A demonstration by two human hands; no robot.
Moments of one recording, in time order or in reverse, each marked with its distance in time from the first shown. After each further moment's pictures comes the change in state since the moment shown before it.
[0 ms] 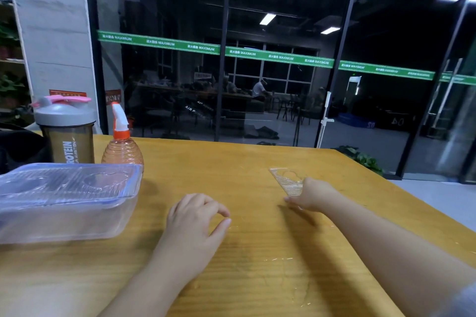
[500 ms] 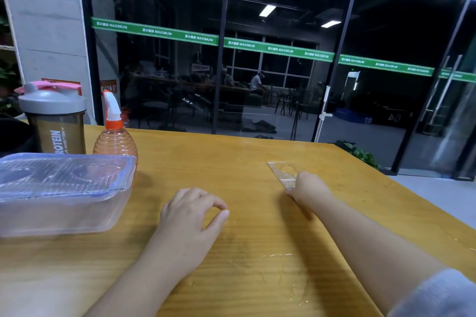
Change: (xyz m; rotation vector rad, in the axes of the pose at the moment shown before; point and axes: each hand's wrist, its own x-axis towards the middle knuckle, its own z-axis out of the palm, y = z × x) left_hand 0.001 0.005 -0.005 -0.066 -0.089 -0.075; right_hand 0.017 -0.009 0.016 0.035 0.100 0.007
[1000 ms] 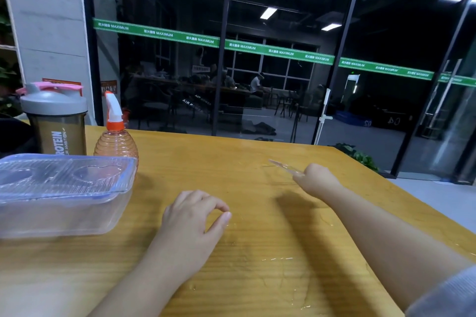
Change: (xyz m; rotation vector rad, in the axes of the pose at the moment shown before) left_hand 0.000 0.002 -0.001 -0.041 -0.014 -0.008; right_hand 0.006 0.011 -0.025 0.217 0.017 0.012
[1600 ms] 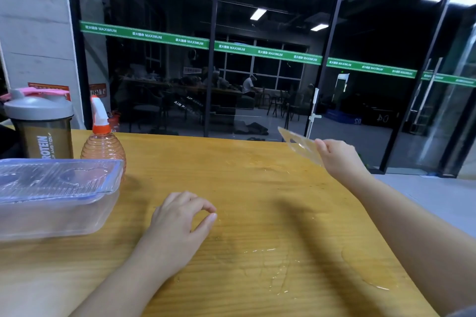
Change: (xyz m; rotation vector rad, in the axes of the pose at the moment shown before) left_hand -0.003 0.006 -0.001 0.039 -0.103 -0.001; right_hand -0.023 0.042 -0.063 0.221 0.314 -0.171
